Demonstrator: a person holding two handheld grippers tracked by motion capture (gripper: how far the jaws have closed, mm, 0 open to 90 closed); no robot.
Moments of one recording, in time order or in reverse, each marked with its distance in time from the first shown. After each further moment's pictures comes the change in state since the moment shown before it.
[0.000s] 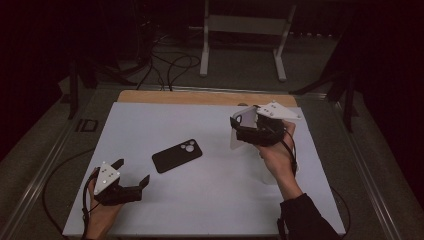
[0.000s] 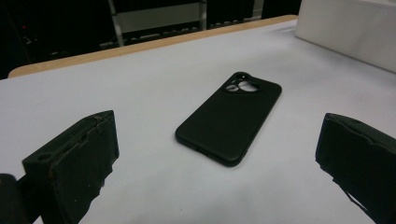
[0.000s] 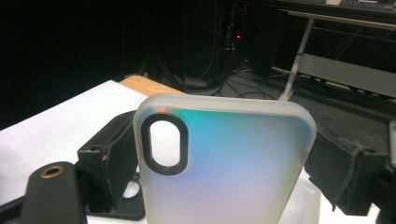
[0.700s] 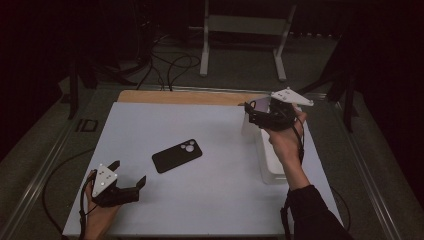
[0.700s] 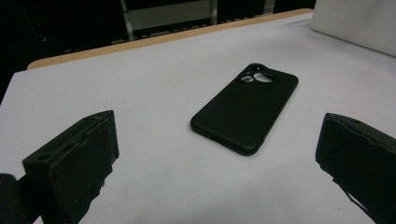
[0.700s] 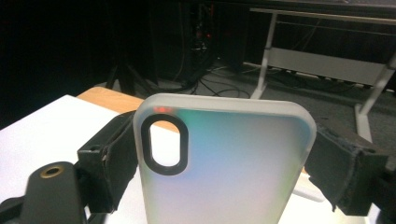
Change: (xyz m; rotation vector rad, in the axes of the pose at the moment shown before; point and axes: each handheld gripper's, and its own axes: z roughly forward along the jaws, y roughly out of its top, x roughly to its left) left arm 0.004 -0.010 -0.001 0.003 0.041 0.002; right arm -0.048 0.008 0.015 0.005 -0.116 0.078
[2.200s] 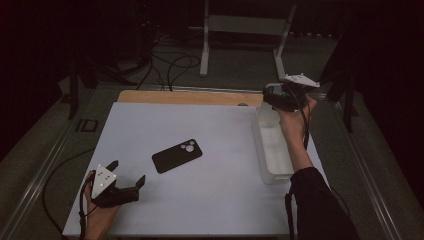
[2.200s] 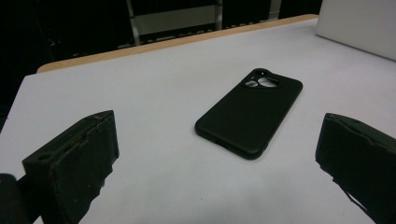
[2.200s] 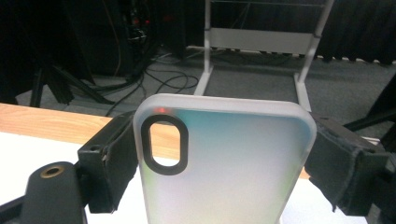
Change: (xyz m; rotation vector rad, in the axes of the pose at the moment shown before) left arm 0.000 0.000 -0.003 -0.018 0.024 -0.001; right arm -0.071 0.002 0.048 0.069 -0.231 0.103
